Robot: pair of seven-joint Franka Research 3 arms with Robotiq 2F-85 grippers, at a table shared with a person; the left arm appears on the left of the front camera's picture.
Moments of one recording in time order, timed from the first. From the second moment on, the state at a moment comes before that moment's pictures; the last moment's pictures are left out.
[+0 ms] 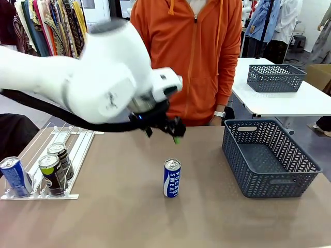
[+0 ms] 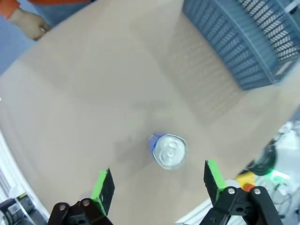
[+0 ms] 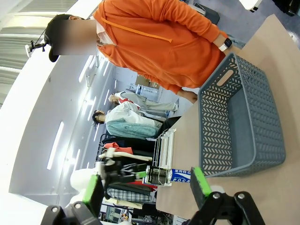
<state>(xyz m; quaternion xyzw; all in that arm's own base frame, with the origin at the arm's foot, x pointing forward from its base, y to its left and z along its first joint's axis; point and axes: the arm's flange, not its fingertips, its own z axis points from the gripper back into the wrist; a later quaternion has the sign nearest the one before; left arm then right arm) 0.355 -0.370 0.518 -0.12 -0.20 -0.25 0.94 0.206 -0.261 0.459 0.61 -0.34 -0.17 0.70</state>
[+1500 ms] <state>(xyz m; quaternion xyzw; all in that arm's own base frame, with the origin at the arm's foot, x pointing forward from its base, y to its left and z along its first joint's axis) 0.304 0.222 0.493 -0.61 -0.13 0.13 0.77 0.206 -0.262 0.459 0.61 -0.34 -0.17 0.70</state>
